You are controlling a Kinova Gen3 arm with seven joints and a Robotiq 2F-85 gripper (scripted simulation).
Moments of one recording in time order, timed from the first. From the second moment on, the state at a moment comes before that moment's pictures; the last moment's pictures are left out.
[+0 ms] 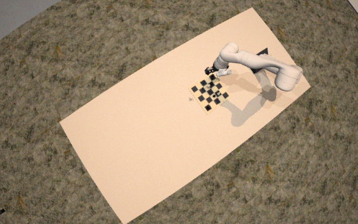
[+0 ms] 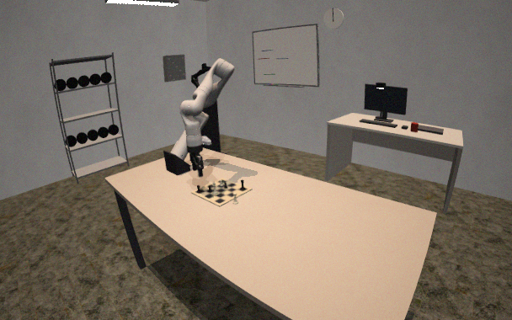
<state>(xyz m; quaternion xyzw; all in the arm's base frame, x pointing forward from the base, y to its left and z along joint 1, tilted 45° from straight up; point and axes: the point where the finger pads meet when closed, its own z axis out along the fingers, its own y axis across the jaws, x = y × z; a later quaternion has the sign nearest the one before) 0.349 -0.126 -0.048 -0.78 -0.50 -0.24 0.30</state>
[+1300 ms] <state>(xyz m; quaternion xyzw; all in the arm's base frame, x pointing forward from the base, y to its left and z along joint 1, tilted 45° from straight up) 0.336 -0.124 -0.044 -0.79 -0.48 -0.23 0.30</state>
